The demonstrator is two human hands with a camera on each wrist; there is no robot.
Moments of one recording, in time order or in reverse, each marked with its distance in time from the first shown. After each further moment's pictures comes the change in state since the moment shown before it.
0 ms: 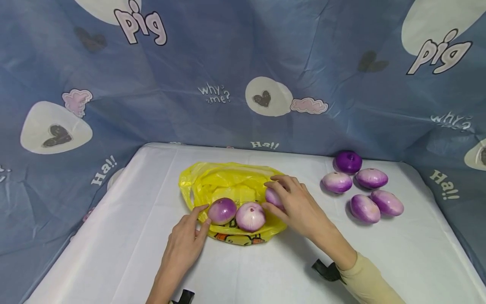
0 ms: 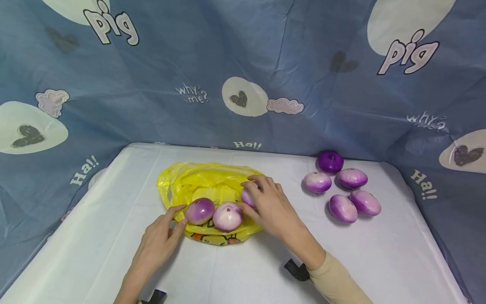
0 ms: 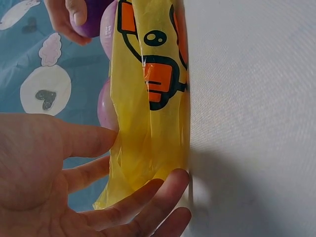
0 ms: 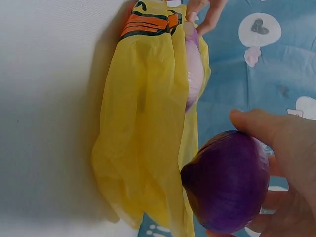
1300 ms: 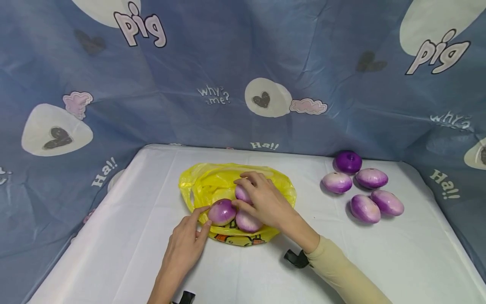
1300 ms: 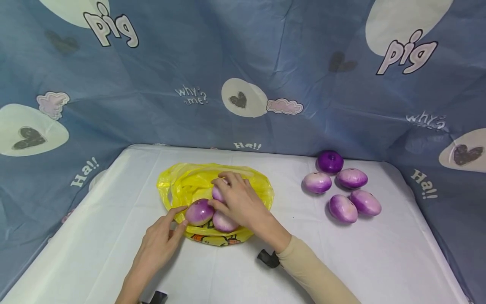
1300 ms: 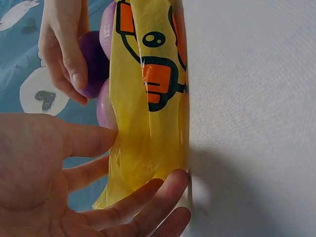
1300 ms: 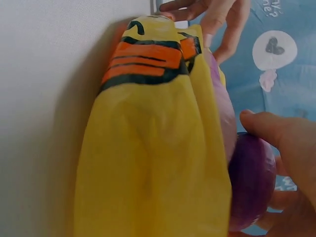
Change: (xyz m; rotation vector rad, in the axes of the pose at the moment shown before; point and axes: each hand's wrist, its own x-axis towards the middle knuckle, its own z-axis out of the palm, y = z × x) left_hand -0.001 0.000 0.001 0.004 0.010 0.020; right_hand 0.050 -0.030 0.044 0.090 -0.047 -0.085
